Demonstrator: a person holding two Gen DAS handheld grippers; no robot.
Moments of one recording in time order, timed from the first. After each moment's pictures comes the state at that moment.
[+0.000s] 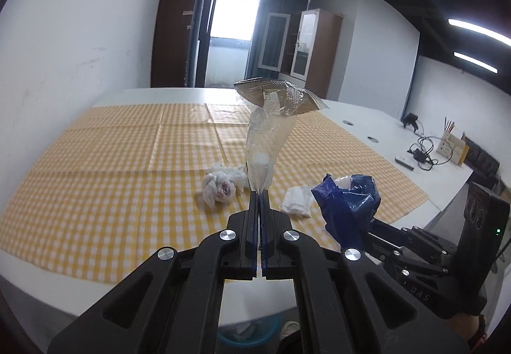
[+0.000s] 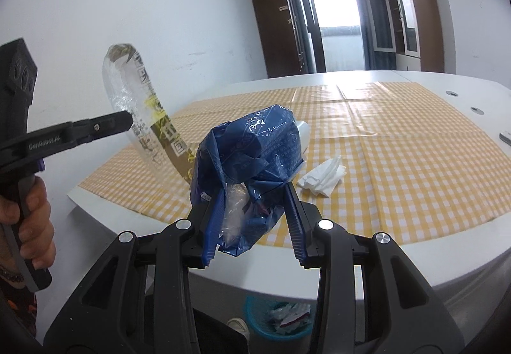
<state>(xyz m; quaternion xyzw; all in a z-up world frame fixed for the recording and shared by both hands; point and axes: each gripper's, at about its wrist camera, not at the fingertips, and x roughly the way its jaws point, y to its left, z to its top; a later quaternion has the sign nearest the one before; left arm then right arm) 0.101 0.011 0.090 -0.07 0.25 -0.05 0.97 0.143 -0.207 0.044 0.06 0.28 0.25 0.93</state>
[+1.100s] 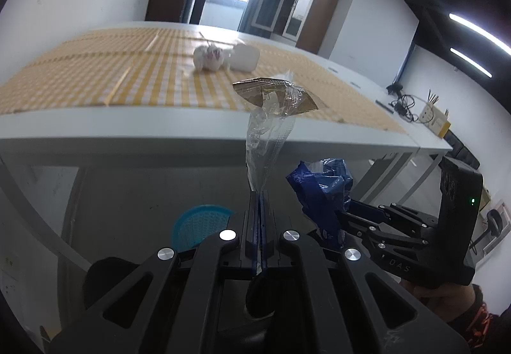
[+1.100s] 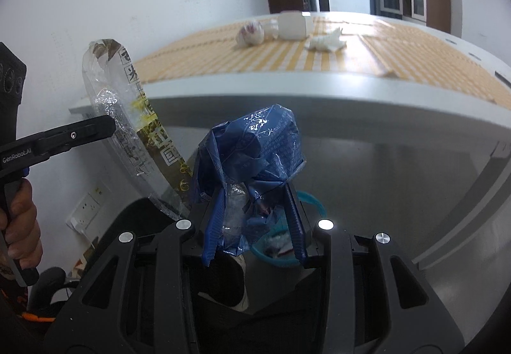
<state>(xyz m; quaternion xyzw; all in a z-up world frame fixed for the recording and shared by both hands) 0.002 -0.004 -0.063 -0.12 0.33 -0.09 0.93 0.050 -0.207 -0.083 0.00 0.39 0.26 0.88</state>
